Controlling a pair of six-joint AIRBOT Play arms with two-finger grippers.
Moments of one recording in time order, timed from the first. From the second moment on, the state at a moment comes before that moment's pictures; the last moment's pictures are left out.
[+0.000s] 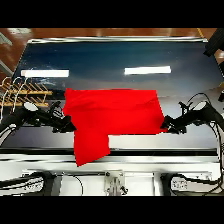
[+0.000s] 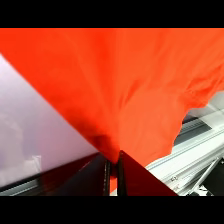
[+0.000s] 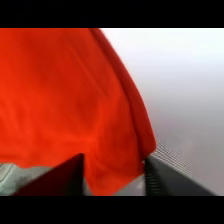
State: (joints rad) left arm 0.07 -1.40 0.79 0.81 -1.22 -1.32; right arm -0.30 -1.50 0.88 -1.17 1.17 1.40
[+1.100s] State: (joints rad) left arm 0.13 -0.71 1.90 0.86 -0.98 -1.36; right arm -0.25 -0.69 1.84 -1.12 0.99 1.26
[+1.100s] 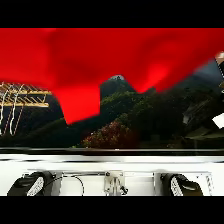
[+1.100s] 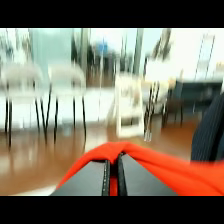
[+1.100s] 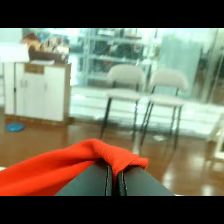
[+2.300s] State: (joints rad) left arm 0.10 -1.23 1.40 1.06 -1.12 -1.42; right arm -0.16 -1.17 1.26 -1.34 1.06 1.41
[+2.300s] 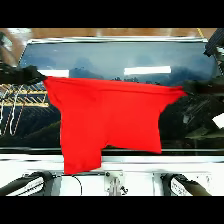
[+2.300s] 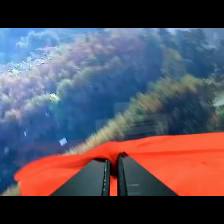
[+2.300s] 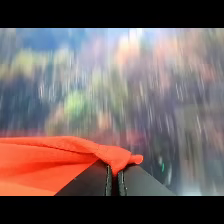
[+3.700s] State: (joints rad) left arm 0.13 -1.65 1.38 1.05 -1.42 -1.40; right arm 0.03 -1.64 1.26 -1.32 0.84 1.59
